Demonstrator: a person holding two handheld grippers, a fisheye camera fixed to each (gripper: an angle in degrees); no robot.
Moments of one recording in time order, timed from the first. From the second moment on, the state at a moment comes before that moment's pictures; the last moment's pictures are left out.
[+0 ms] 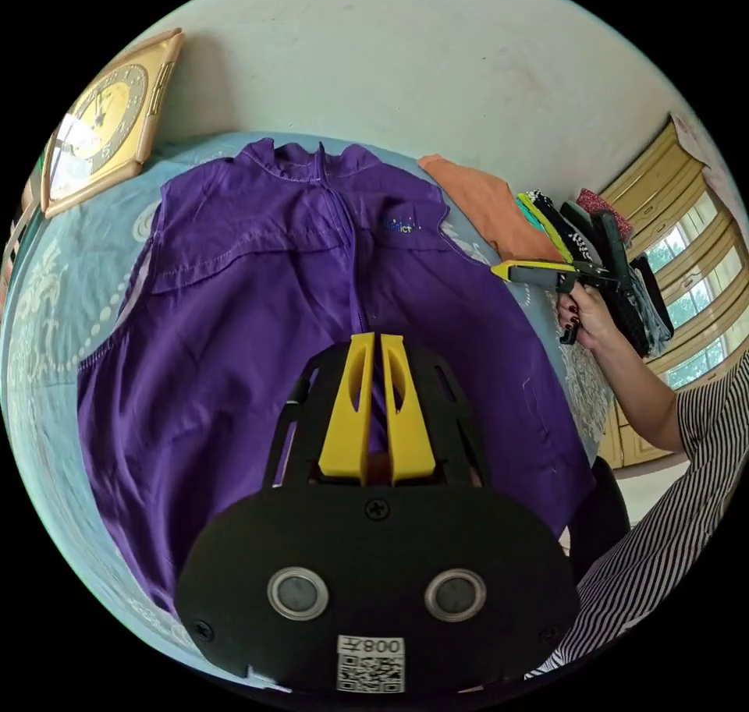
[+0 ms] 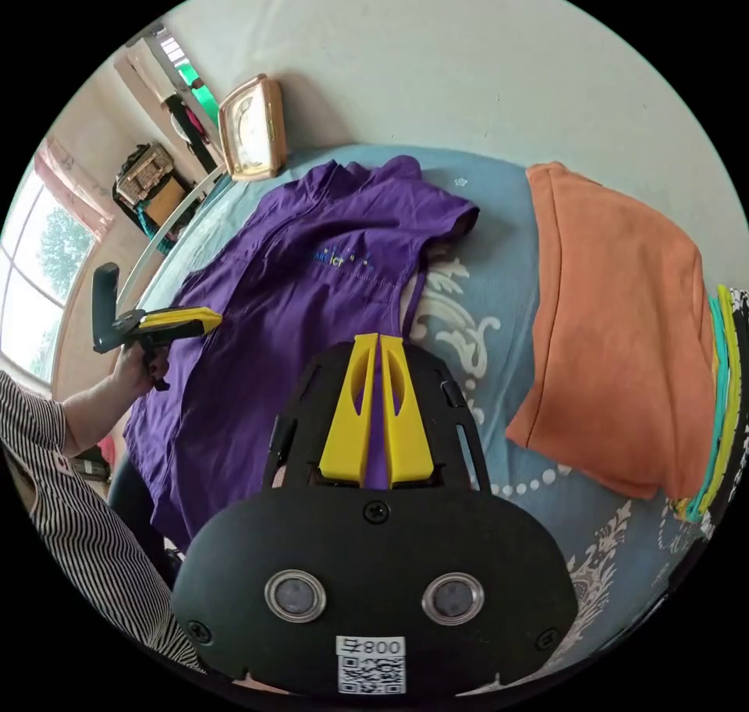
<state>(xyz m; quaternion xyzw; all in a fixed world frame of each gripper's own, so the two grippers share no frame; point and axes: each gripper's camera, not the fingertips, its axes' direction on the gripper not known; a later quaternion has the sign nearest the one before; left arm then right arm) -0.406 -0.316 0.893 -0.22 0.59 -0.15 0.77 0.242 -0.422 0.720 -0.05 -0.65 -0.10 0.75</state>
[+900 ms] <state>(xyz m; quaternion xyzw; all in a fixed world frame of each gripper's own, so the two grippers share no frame) -0.482 -0.220 0.756 -0.29 0.58 -0.13 0.75 0.282 -0.260 0.658 -0.12 -0.70 -0.06 0.70</state>
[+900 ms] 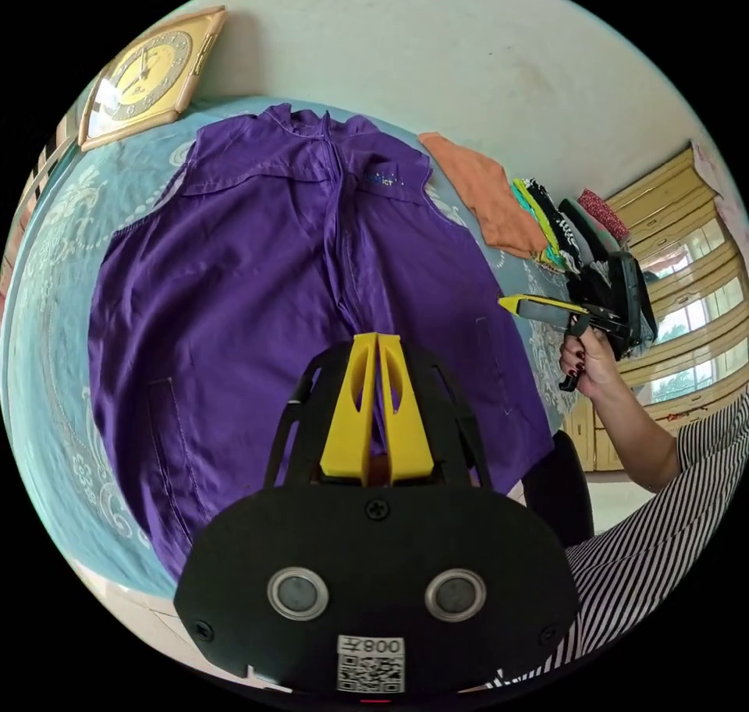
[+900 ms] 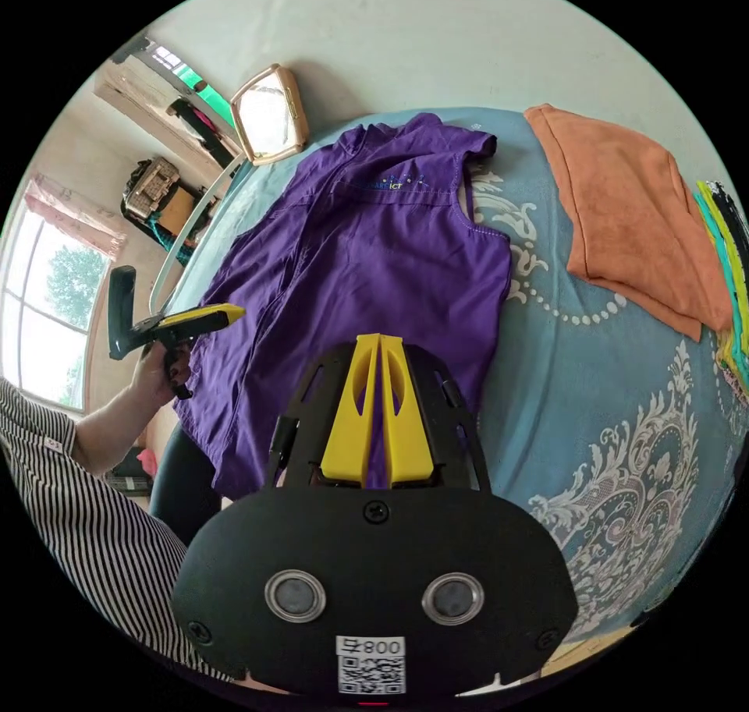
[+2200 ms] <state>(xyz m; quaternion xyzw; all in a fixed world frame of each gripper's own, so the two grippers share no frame) -0.586 -0.135 0.633 -0.26 0.66 -0.16 0.68 0.062 -0.265 0.552 -0.15 -0.66 -0.21 0.71</state>
